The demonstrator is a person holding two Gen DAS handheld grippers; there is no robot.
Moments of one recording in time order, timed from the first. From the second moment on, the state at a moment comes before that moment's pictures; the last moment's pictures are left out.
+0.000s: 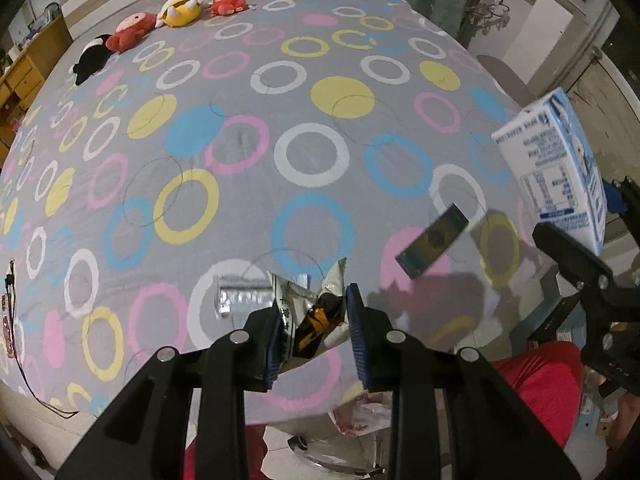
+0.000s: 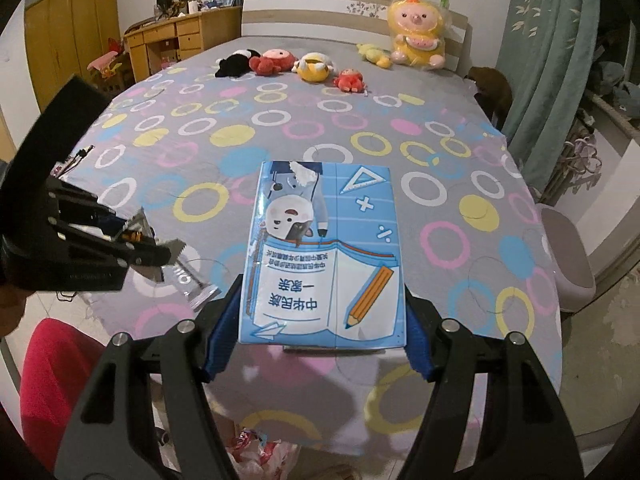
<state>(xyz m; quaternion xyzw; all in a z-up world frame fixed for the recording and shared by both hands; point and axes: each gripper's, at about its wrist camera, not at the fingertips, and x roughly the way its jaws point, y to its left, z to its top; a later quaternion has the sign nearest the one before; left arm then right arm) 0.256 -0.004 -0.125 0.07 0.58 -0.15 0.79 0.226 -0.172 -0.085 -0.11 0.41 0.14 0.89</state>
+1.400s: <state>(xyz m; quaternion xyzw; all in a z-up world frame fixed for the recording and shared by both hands) 0.060 -0.036 -0.181 0.10 0.60 -0.20 0.77 0.028 -0.157 -0.118 -0.08 0.45 0.12 0.88</state>
